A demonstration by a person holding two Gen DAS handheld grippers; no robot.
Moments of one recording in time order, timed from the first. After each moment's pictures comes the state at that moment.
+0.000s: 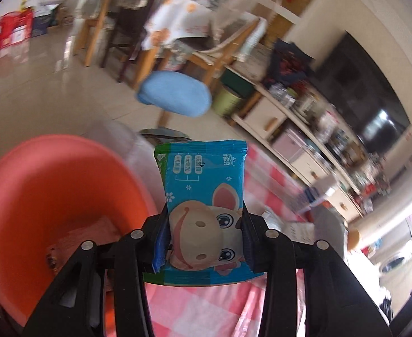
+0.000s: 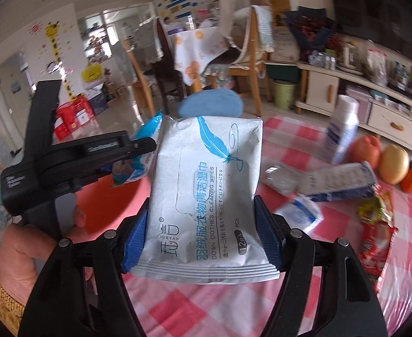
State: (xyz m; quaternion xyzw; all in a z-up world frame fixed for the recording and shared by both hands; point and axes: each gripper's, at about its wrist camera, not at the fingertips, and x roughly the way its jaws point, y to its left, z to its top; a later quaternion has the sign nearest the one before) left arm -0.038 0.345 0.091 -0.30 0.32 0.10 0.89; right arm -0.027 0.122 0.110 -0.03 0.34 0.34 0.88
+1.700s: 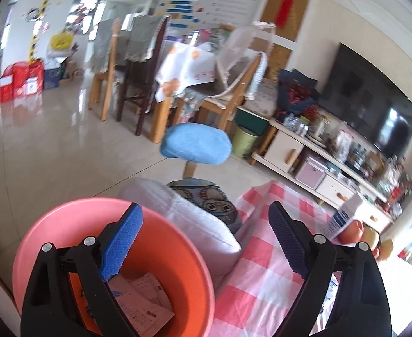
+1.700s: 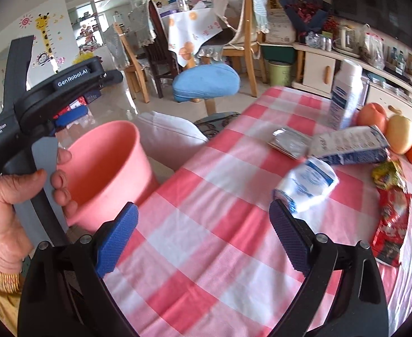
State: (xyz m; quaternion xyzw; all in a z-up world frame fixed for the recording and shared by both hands) left arm -0.043 0.354 0.105 -0.20 0.23 0.15 0.94; right arm -0.039 0.097 0.056 -0.02 0.38 0.30 0.87
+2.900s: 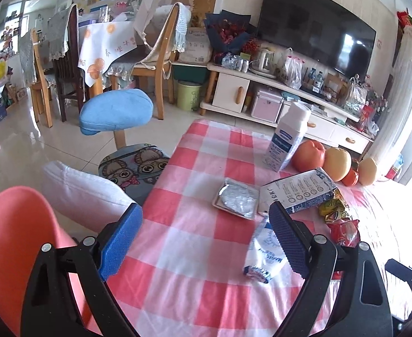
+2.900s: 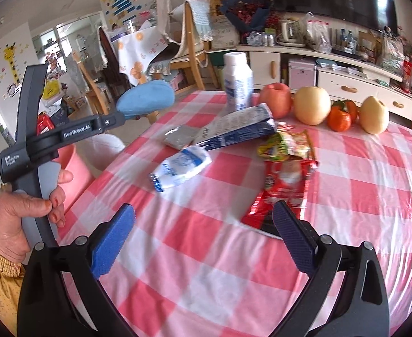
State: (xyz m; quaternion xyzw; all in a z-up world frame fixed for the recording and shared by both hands) left arm 0.017 0.202 0.081 -0.09 0.33 0.02 0.94; right arm -0.030 -0.061 0.059 0.03 0.37 0.21 0.90
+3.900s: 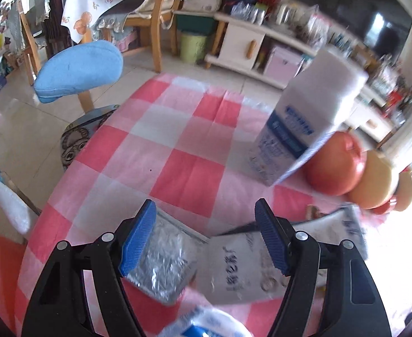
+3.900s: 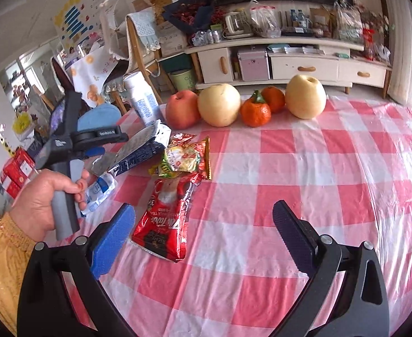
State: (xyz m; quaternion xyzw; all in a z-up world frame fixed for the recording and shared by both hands) left arm 0.185 0.122 0.015 -0.11 0.47 0.07 0.88; right arm 0.022 -0.189 0.054 0.11 0.39 0.14 0.91
